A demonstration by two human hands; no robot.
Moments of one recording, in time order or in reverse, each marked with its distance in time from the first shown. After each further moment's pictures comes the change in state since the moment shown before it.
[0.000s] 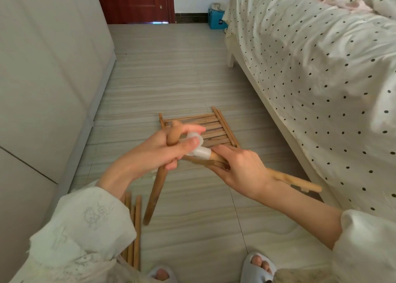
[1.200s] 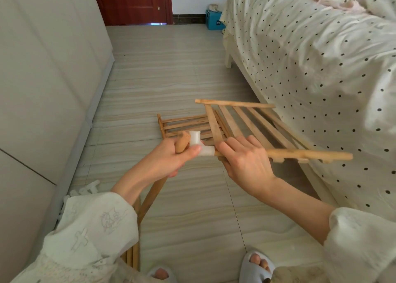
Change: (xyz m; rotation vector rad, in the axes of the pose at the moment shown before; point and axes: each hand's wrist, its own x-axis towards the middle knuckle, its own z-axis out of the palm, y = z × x) left_hand 0.007 -0.015 0.023 0.018 0.134 -0.092; right_hand -0.002 0.016 0.001 -0.412 0.311 -0.217
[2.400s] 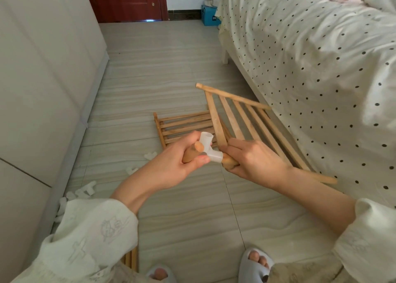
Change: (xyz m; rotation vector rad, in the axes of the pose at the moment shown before) left_hand -0.001 0.004 0.013 0.250 -0.062 0.322; right_hand 0.002 0.027 -0.012 0.319 -0.219 -0.150
